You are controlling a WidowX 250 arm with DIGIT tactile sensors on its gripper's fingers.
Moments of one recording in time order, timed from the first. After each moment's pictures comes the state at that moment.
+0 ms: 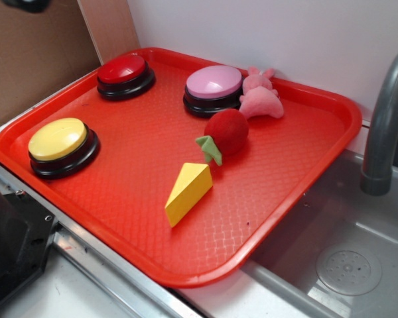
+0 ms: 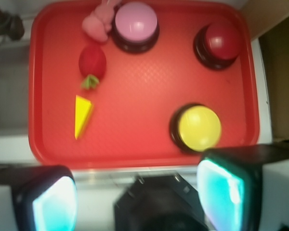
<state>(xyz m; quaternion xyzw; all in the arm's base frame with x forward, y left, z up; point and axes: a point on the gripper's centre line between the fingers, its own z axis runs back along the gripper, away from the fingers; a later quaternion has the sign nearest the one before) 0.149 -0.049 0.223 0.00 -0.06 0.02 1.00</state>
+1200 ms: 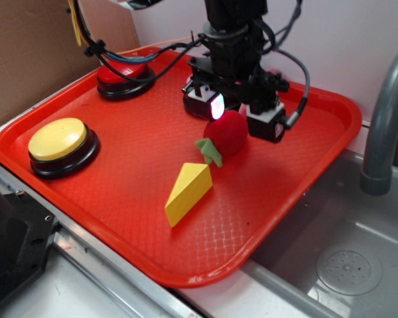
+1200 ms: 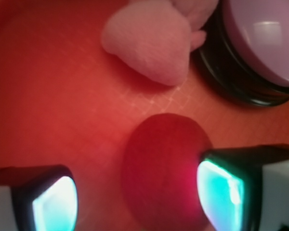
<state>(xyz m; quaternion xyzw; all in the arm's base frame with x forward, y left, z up) 0.281 -0.101 0.041 0.02 -0.02 0.07 1.00</state>
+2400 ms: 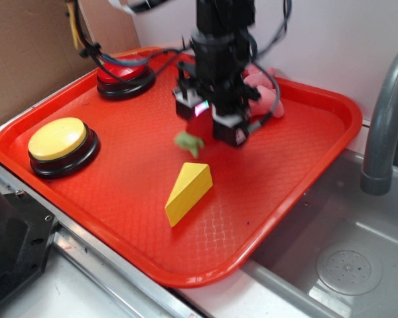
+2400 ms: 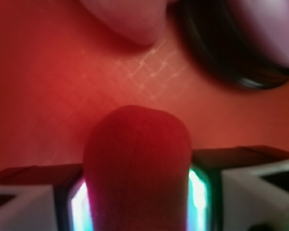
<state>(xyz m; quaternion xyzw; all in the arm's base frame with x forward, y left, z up) 0.265 -0.077 0.073 0.02 0.04 -0.01 1.00</state>
